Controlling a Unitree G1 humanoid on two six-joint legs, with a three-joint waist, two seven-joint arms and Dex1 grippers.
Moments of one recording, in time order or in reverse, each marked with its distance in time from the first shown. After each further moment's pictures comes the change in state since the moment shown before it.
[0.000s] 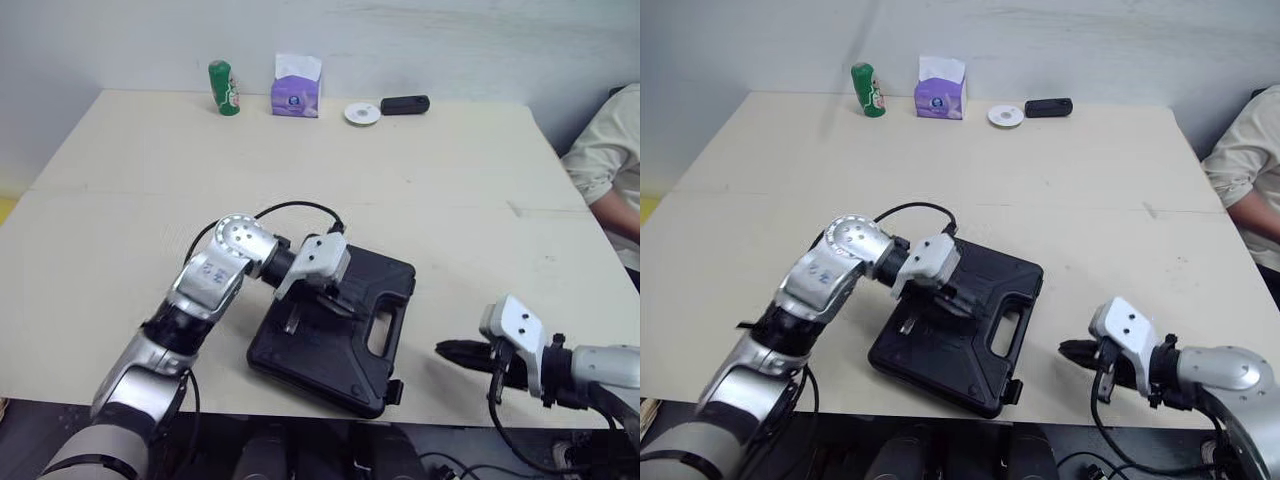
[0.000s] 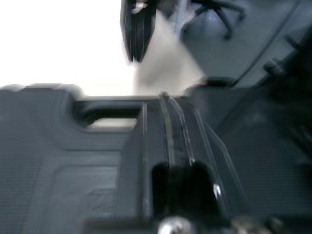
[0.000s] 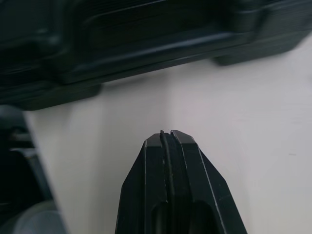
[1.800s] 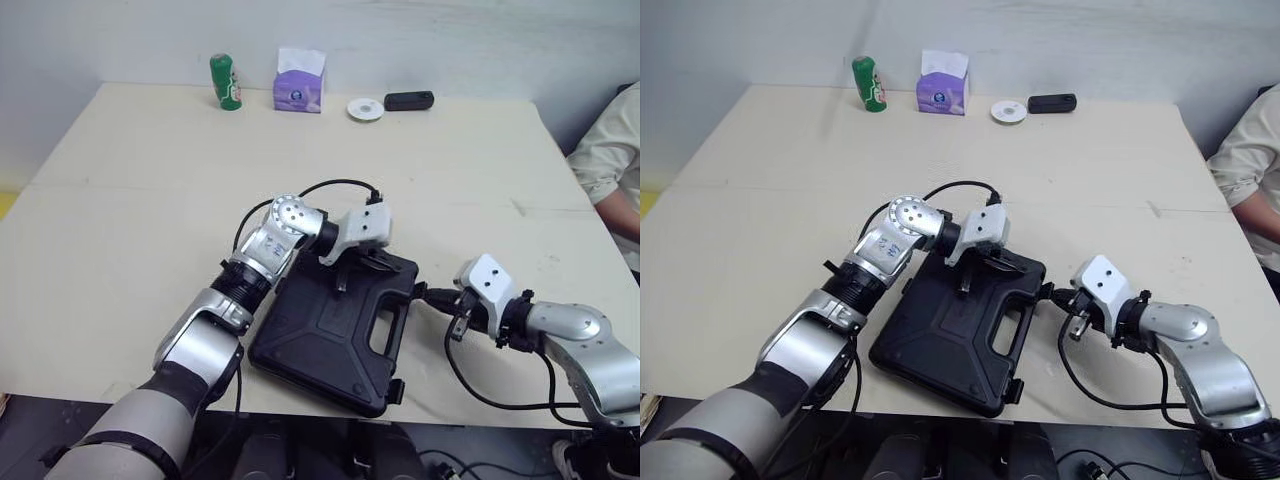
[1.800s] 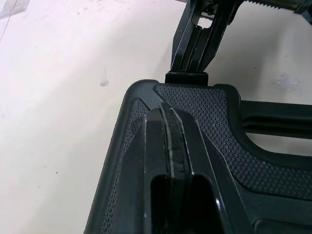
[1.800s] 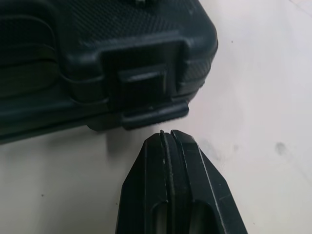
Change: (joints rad) left arm -0.331 -0.315 -0.042 0.827 0.318 -0.475 0.264; right arm -0.369 0.141 0.186 0.316 -0.210 -0.151 -0.152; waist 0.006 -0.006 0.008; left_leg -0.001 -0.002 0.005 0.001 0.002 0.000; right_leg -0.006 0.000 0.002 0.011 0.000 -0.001
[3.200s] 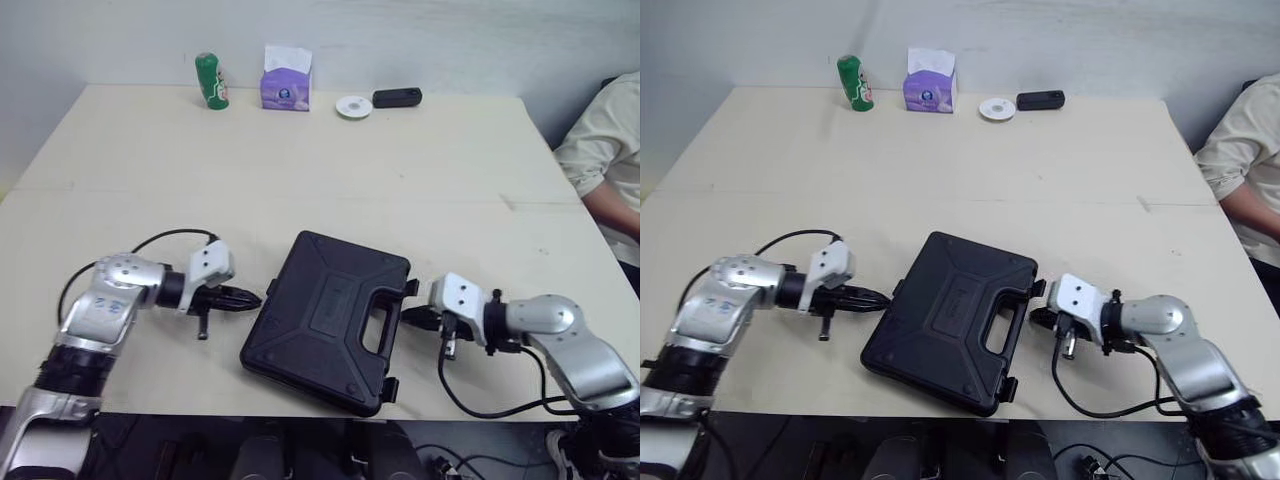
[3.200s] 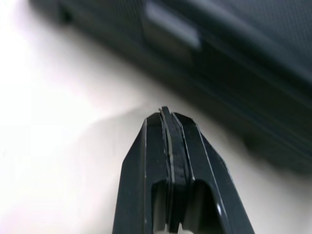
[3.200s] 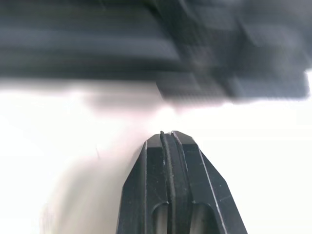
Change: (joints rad) left arm 0.620 0.672 0.374 -0.601 -0.242 0.385 -0.115; right arm -0.038 -0.091 0.105 0.114 -0.119 -0.182 0.226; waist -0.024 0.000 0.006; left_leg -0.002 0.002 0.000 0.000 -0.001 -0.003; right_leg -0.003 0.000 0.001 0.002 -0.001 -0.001
